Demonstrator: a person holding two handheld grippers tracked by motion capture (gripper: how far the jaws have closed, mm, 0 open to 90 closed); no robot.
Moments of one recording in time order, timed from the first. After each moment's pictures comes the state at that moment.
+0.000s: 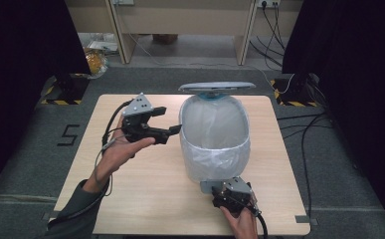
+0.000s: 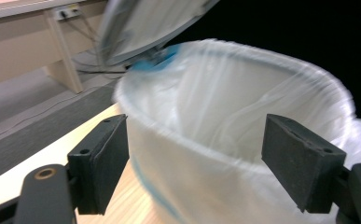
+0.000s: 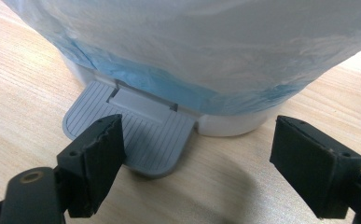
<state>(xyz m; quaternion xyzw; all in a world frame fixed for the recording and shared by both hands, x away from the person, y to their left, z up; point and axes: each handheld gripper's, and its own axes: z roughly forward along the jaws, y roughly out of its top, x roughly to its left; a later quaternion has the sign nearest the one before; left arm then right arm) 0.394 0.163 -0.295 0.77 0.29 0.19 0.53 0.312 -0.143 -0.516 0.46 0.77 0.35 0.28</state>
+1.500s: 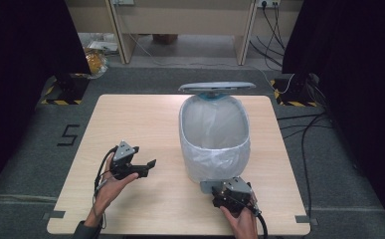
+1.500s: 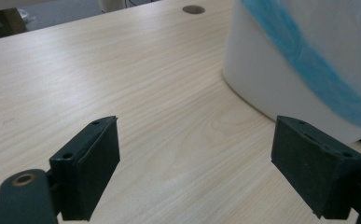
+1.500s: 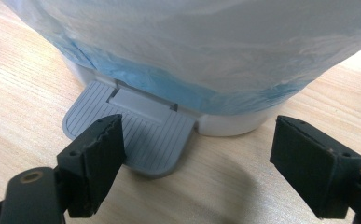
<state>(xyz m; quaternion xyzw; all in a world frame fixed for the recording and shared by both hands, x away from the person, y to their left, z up) 0.383 0.223 -0.471 0.76 0.41 0.21 0.46 0.312 -0.143 -0.516 0.46 0.77 0.36 0.27</state>
